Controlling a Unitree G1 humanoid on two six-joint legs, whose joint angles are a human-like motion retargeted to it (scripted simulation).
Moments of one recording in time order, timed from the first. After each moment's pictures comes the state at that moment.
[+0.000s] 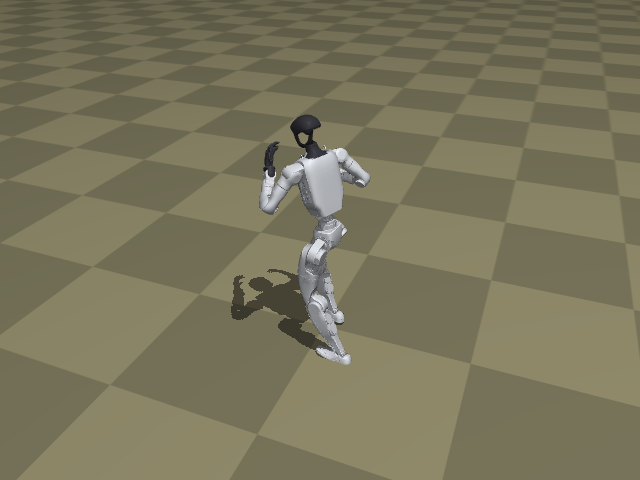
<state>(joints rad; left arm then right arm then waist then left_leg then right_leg) -0.45 0.72 -0.31 -0.59 -0.29 -0.29 0.21 0.24 -0.59 0.08 -0.62 0.41 -0.22 -0.08 -0.30 0.01 0.24 -0.05 0.07 0.03 0.52 -0.72 0.11 -0.51 -0.07 -0.08 0.83 -0.35 0.09</state>
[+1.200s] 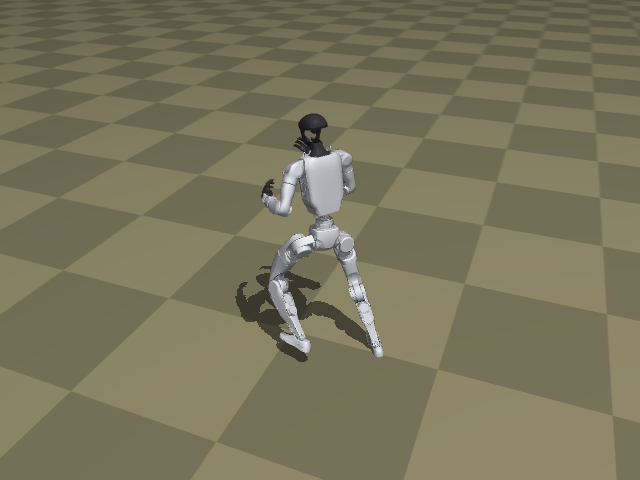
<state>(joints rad) 0.20 0.56 -0.06 -0.34 -0.17 -0.14 -0.19 -0.25 -0.32 0.29 -0.64 0.54 -0.25 0.03 0.10 -0.09 0.12 -0.48 0.29 0.23 1.24 -0.79 0.16 0.12 -0.36 -0.33 0.35 -0.65 0.16</state>
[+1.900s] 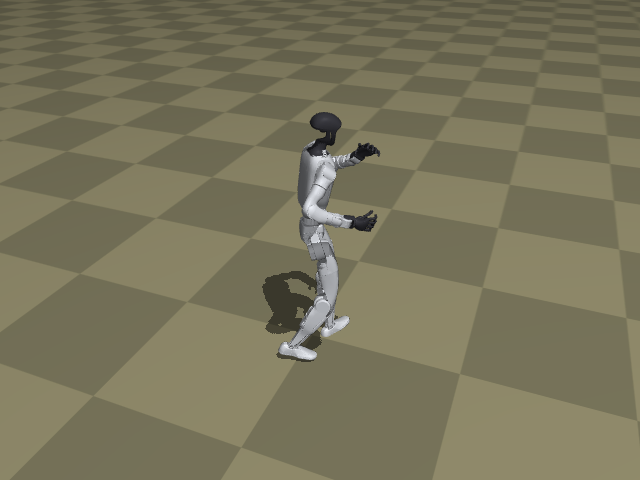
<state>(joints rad) -0.84 0.49 -0.64 -0.39 -0.21 -0.18 0.11 0.52 -0.52 0.06 -0.28 0.51 -0.15 -0.01 0.11 0.07 0.13 -0.23 0.04 0.53 0.22 -0.26 0.08 -0.10 -0.15 -0.19 0.70 -0.41 0.10</state>
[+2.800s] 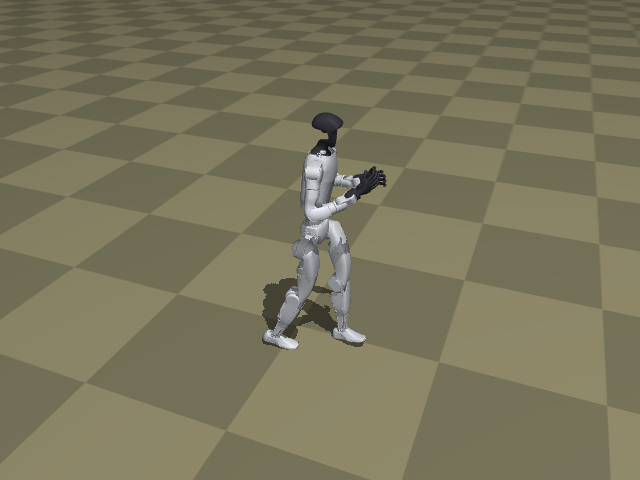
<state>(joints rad) 0.13 0.45 -0.15 -0.42 -0.35 -0.27 0.04 -0.13 -0.31 0.42 -0.48 0.55 -0.26 0.02 0.25 -0.05 0.12 -0.28 -0.08 -0.01 0.16 -0.13 0.01 0.16 0.02 0.23 0.26 -0.26 0.11</state>
